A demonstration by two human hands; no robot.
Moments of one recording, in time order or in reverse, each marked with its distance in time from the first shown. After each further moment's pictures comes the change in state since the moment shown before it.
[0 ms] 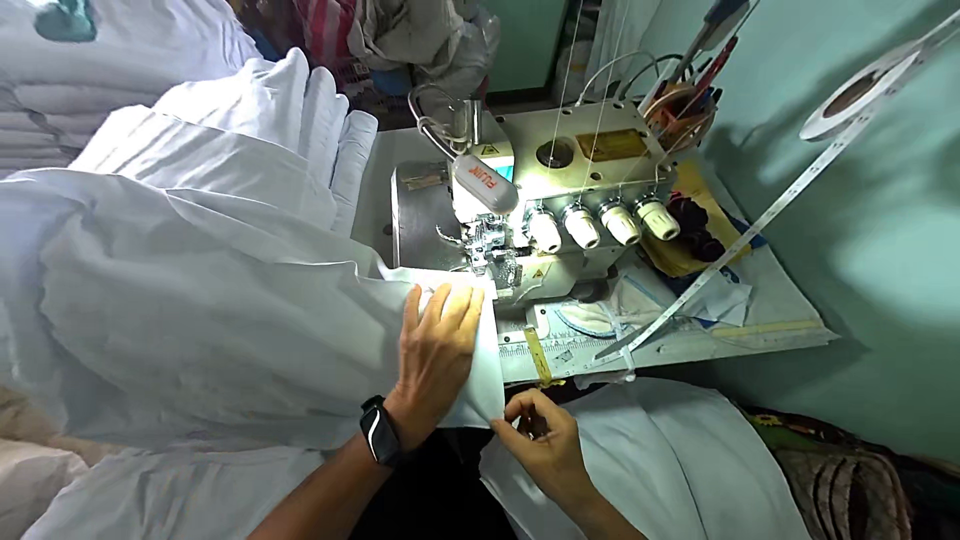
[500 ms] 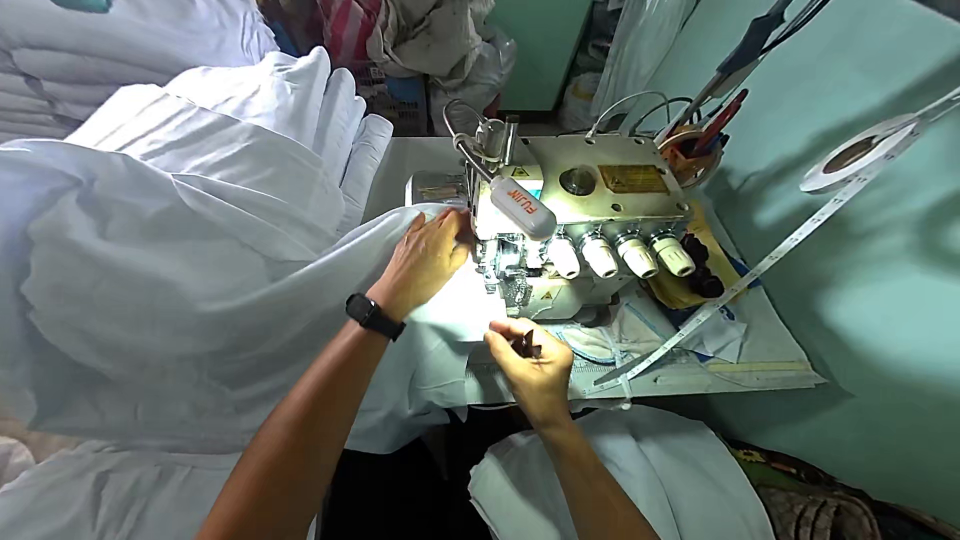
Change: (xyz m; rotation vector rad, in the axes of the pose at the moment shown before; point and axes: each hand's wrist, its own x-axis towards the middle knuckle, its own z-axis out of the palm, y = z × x) left_hand 0.095 -0.079 0.010 -0.420 -0.267 -0.113; right_hand 0.104 -0.009 0.021 -0.068 0.154 -0.264
